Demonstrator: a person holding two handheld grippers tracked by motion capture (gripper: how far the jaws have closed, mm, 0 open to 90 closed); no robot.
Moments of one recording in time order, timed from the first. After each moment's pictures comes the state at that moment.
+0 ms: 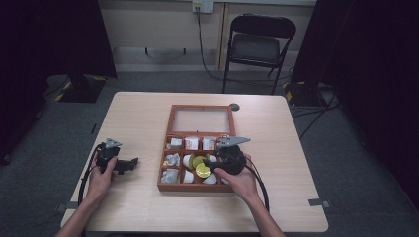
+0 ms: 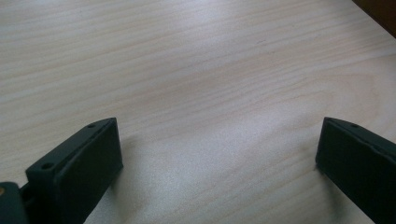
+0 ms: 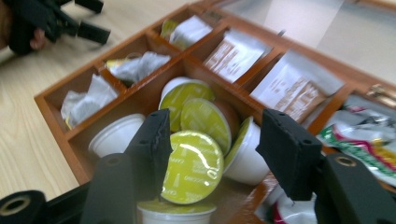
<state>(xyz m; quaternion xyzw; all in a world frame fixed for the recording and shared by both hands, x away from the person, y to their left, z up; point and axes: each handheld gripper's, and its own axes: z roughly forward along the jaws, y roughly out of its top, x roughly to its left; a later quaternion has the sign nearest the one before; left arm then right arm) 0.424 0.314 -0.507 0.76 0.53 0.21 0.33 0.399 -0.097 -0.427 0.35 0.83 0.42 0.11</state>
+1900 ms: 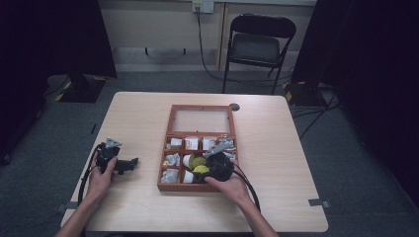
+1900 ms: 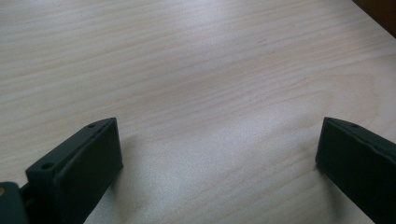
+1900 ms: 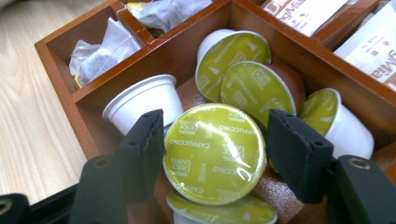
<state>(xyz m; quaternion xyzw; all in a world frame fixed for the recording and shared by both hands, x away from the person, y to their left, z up) 0.424 0.314 -0.507 0.76 0.53 0.21 0.33 0.397 -0.069 -0.457 0.32 0.87 0.37 0.06</state>
